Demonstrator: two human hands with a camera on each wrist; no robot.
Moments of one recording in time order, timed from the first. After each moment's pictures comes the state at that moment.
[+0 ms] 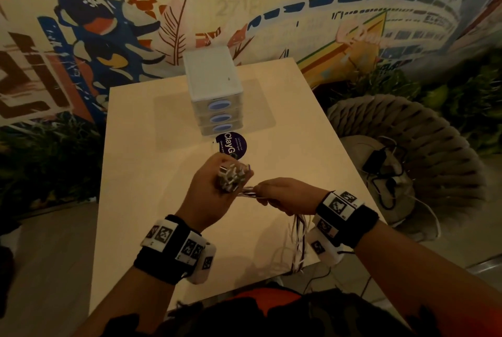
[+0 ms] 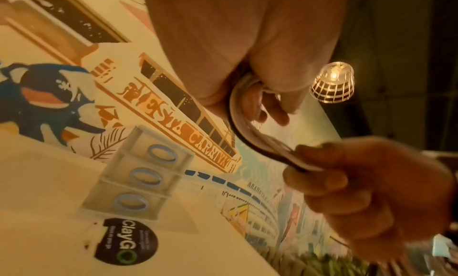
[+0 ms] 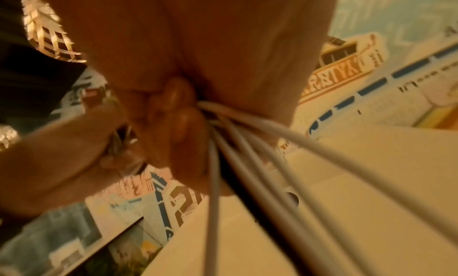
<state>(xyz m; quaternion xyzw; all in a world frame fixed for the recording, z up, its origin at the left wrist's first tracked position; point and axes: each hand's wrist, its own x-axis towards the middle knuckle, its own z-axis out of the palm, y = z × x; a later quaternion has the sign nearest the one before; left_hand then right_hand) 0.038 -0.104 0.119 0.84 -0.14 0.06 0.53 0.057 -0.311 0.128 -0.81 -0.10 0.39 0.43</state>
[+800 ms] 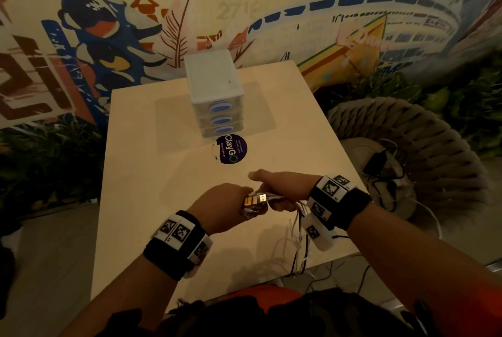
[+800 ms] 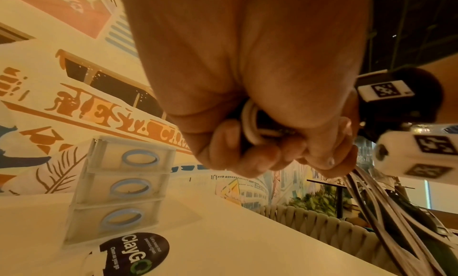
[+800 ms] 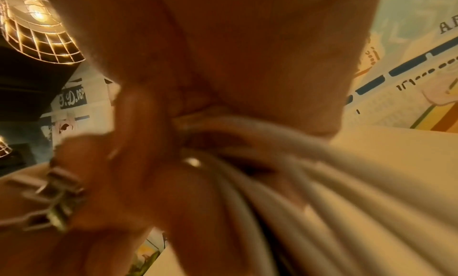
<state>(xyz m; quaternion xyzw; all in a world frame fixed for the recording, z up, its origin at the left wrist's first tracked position) 0.046 -0.116 0.108 0.94 -0.24 -0.21 0.12 0.083 -0.302 0.137 -0.76 -0.03 0.51 0.40</state>
